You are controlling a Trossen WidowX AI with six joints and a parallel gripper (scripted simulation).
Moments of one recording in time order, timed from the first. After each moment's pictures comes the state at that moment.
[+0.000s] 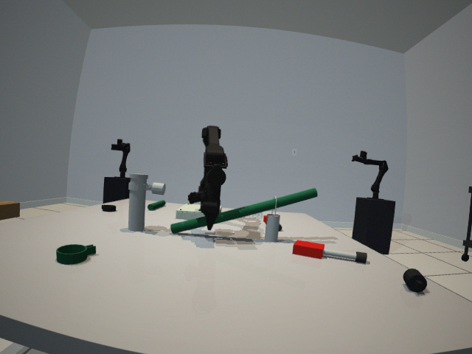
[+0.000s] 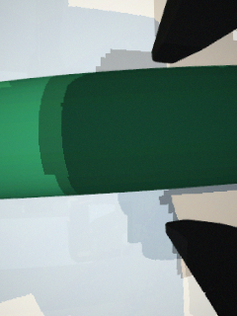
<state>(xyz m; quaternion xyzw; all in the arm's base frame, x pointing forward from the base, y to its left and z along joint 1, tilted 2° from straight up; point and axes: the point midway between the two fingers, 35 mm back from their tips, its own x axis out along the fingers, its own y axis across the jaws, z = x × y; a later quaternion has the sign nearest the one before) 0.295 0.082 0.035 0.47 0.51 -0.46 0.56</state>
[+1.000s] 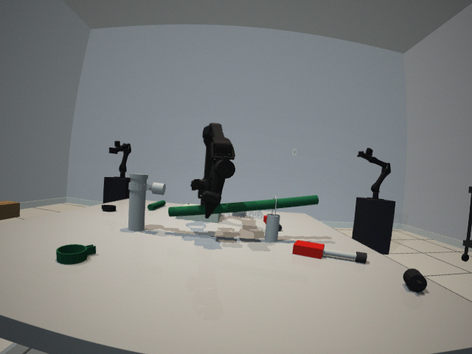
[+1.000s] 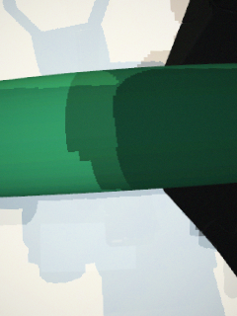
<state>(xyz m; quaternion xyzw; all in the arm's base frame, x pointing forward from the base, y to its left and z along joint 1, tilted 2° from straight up) 0.291 0.076 0.073 0.42 0.47 -0.50 0.59</state>
